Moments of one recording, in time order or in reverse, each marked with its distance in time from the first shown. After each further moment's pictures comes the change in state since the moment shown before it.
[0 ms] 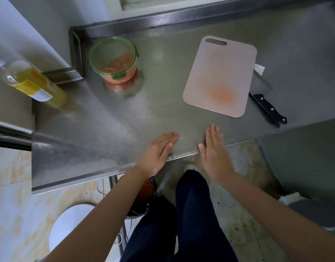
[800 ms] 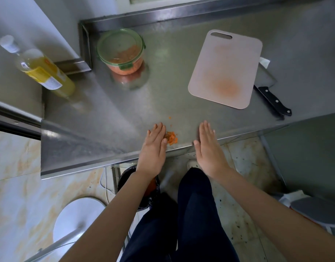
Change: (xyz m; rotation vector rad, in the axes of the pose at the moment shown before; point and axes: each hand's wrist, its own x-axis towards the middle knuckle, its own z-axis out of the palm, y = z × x) left_hand -0.035 -0.008 0.012 0.125 0.248 -0.147; right_hand -0.014 -0.026 0.002 0.071 -0.142 -0.055
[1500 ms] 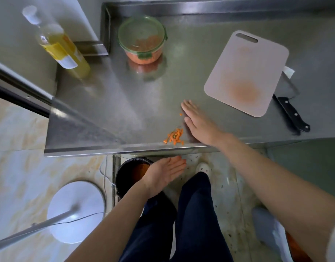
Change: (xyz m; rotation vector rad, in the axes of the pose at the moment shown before) left_hand -0.043 0.005 0.023 -1.400 -0.259 -0.943; right_hand 0.094 -0.018 -0.014 0.098 -0.140 -0.362
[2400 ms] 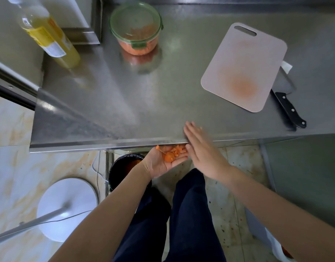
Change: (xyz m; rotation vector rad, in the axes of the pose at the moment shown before) left_hand 0.042 0.013 -0.003 -0.138 -0.177 -0.028; right_hand -0.088 -0.018 0.019 -0.162 -0.055 0.007
